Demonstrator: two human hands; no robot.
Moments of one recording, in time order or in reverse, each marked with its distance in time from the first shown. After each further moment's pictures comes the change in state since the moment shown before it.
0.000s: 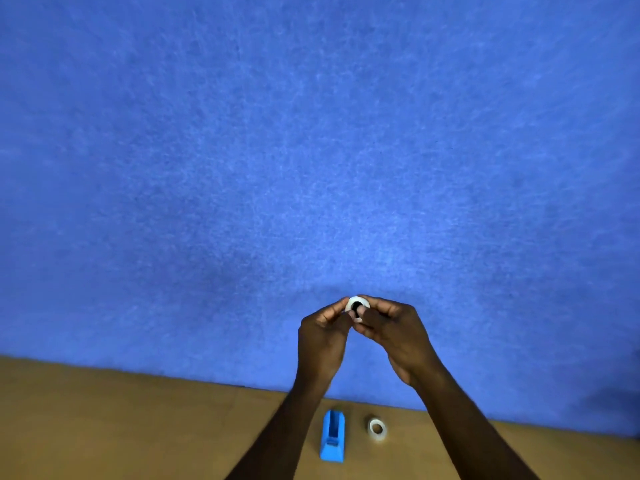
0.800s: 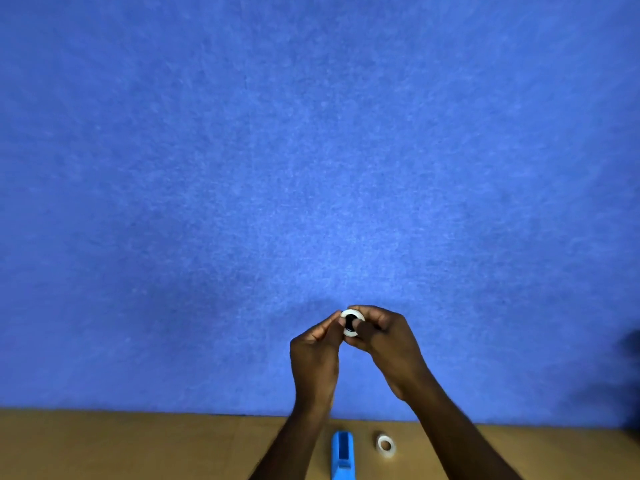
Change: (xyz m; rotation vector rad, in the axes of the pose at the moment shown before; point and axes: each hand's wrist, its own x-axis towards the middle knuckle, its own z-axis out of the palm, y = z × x) left_hand -0.001 0.017 -0.034 -0.229 0.065 -0.061; right_hand -0.002 -0.008 0.051 -0.093 0.097 -0.062
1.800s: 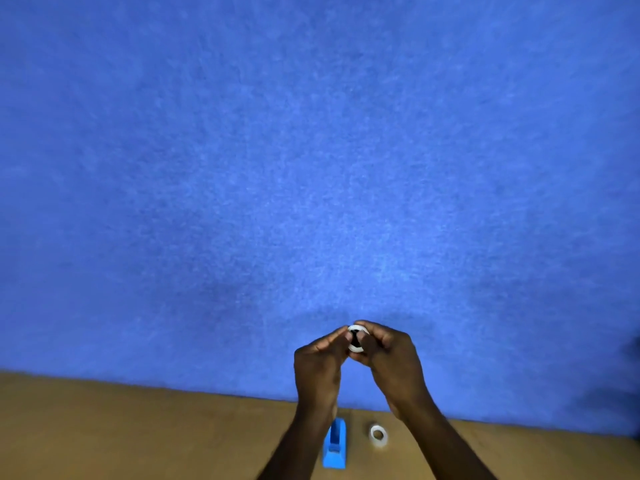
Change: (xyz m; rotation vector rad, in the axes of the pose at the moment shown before) left_hand -0.041 -0.026 0.024 -0.024 0.059 -0.102; right_hand -0.034 0.023 -0.037 -0.049 0.039 -0.039
